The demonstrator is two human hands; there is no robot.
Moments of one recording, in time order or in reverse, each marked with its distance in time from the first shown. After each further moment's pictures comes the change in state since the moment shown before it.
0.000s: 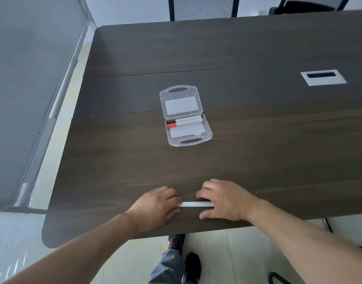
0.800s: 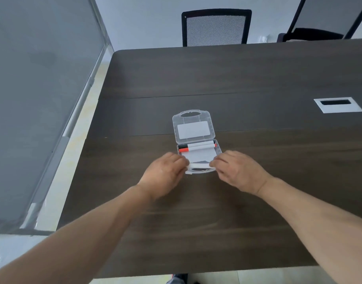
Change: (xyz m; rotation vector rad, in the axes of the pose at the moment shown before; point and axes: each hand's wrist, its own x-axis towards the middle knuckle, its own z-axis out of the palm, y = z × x) left_hand 0.090 -0.071 -0.079 0.094 0.309 -0.147; right_hand 0.073 0.067 -0.084 -0.287 0.487 -0.173
